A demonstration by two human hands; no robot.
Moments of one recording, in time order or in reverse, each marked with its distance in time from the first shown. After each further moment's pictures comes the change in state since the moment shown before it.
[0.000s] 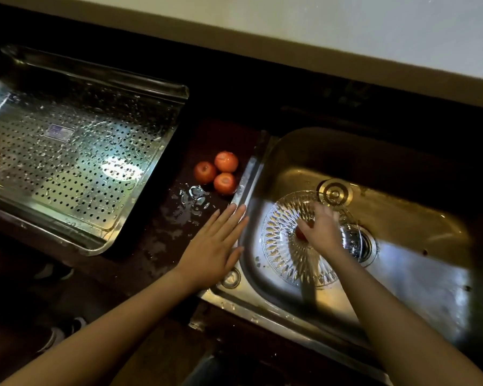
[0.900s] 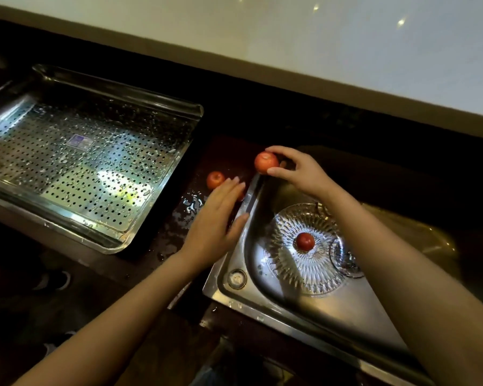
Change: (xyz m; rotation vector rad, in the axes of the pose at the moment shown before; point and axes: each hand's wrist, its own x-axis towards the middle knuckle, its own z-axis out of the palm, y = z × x) left_hand 0.015 -0.005 -0.061 -0.469 0.377 -0.182; right_hand -0.005 -0.151 -0.116 0.378 -0.196 -0.539
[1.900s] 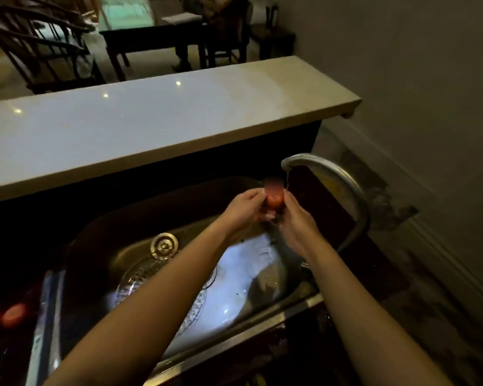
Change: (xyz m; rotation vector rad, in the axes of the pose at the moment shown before) left_hand 0.074 0.363 0.193 -1.011 -0.930 -0.215; right_hand -0.330 0.099 -0.165 0.906 0.976 0.235
